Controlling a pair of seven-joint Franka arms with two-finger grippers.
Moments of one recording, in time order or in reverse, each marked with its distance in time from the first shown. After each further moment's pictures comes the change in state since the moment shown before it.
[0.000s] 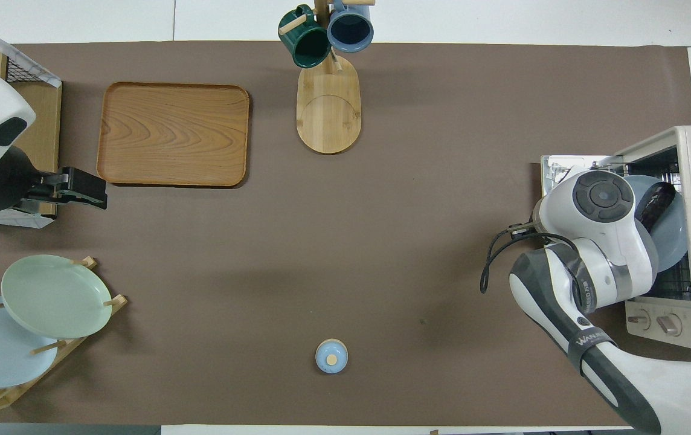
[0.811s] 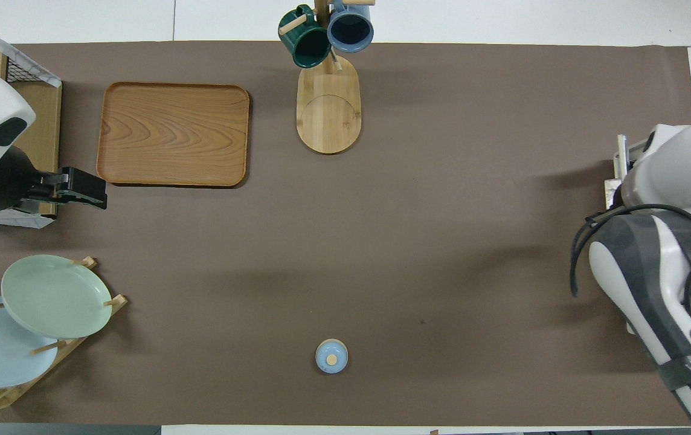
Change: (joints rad) left arm 0.000 0.000 0.000 0.000 0.000 0.000 0.000; right arm -0.122 -0.168 0.008 0.208 0.009 -0.388 -0.396
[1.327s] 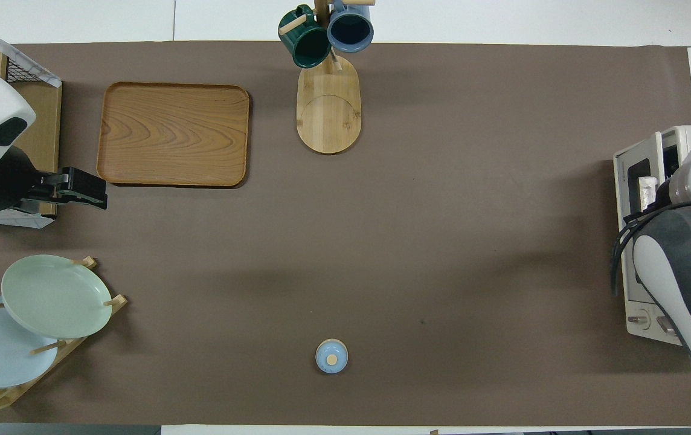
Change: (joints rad) left arm 0.000 0.000 0.000 0.000 0.000 0.000 0.000; right arm -0.039 -0.023 -0.017 0.029 0.026 -0.038 -0.063
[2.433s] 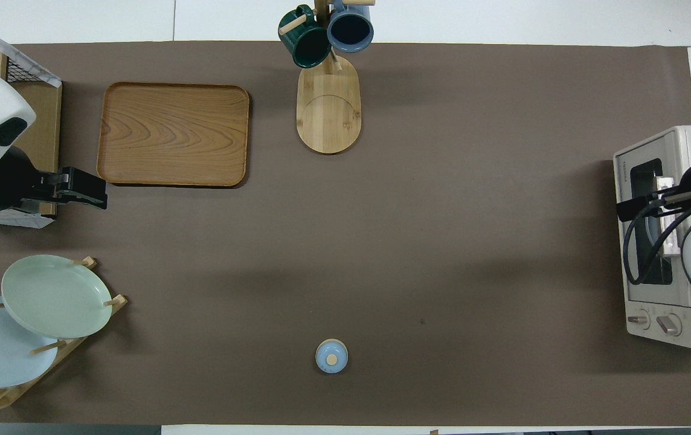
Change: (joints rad) left arm 0.000 0.000 0.000 0.000 0.000 0.000 0.000; right arm 0.004 -0.025 0.023 0.164 0.152 -0.137 0.171
